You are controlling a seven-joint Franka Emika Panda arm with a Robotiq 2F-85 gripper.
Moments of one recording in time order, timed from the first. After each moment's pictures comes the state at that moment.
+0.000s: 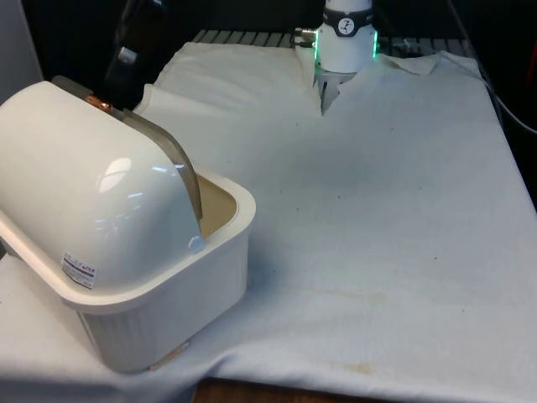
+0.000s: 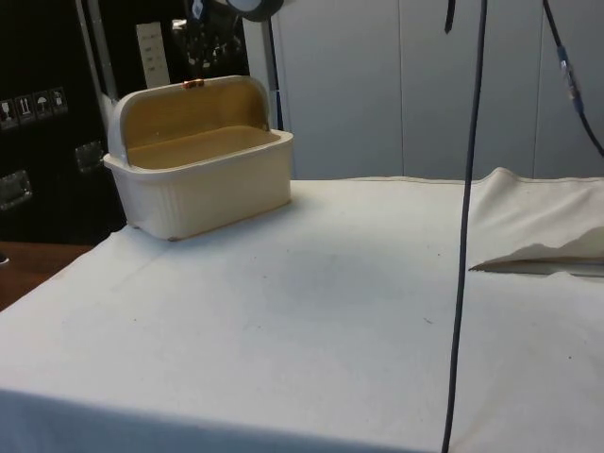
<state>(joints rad) 0.02 0.45 -0.35 -1.78 -0.08 2.93 0.83</state>
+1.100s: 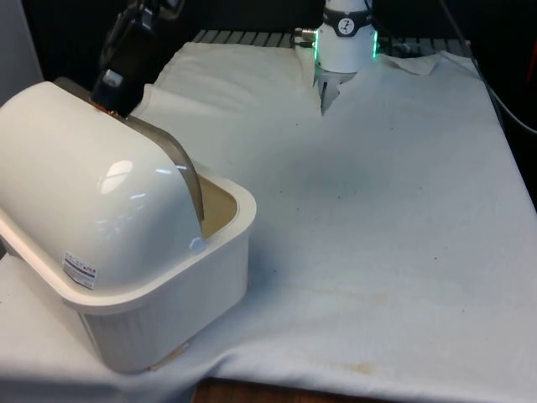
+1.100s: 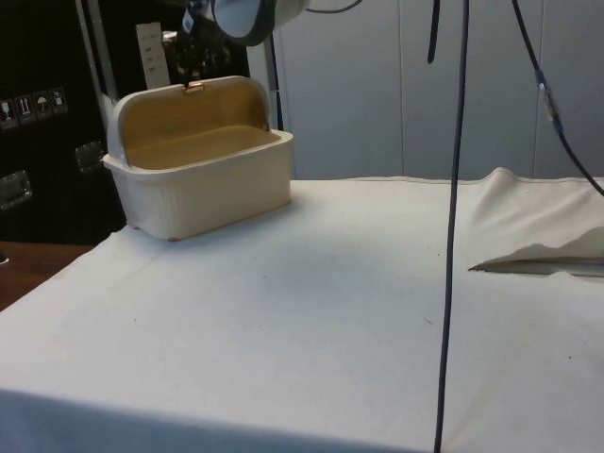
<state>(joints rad) 0.02 0.56 -0.37 -1.69 -0.07 3.00 0.83</state>
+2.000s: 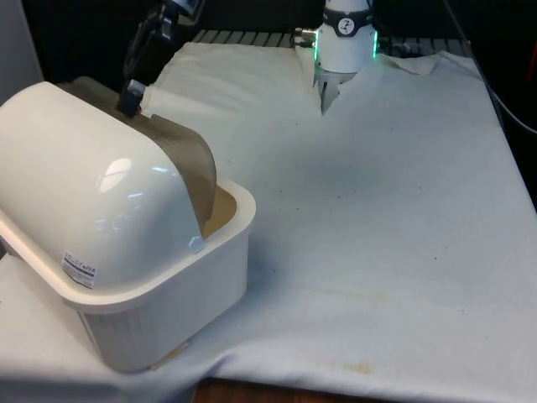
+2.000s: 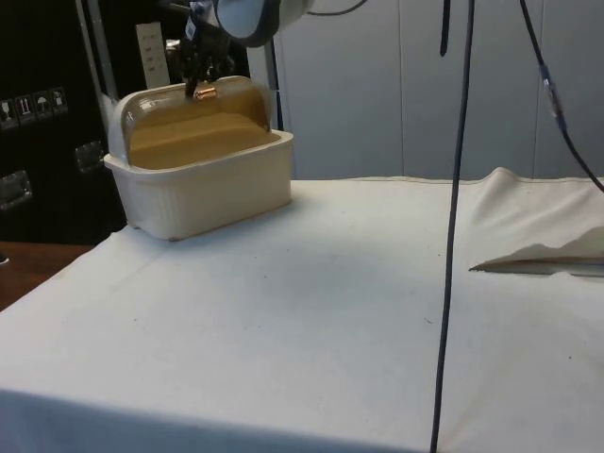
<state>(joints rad) 0.05 0.52 -0.36 -1.75 -0.07 2.97 0.88</state>
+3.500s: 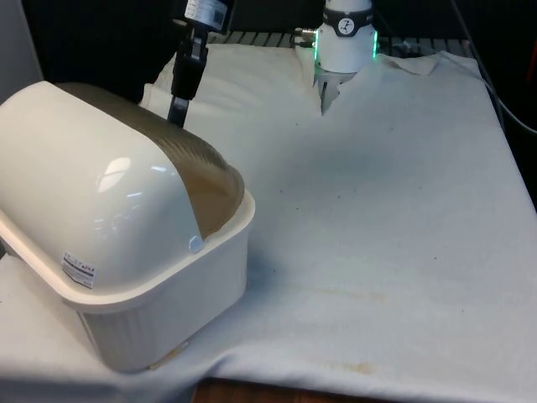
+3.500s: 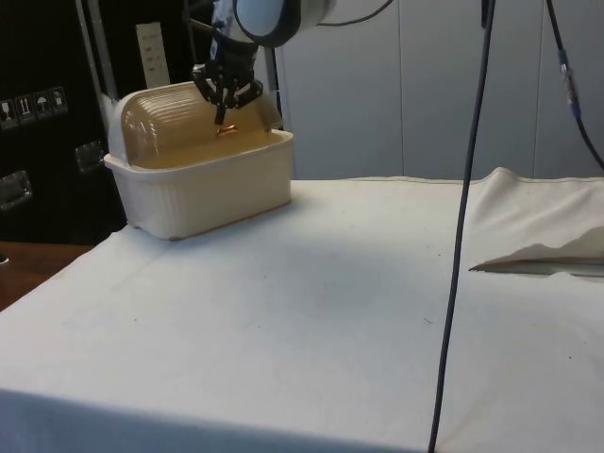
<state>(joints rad) 0.05 0.42 -0.32 -1.93 -0.04 2.87 1.02</state>
